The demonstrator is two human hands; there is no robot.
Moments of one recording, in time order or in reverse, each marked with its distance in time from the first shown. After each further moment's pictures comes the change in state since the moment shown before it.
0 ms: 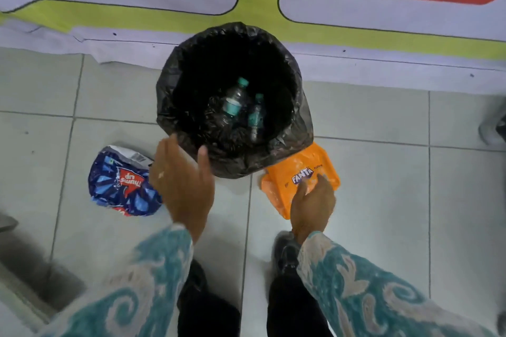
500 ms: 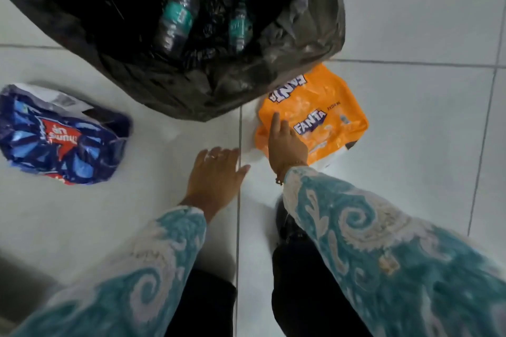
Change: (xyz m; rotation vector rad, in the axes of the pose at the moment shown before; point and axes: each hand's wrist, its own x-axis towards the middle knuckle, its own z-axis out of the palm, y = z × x) left_hand -0.105 -0.089 0.175 0.429 -0.907 0.564; right_hand 0.039 0.073 0.141 -0.649 -0.560 -0.437
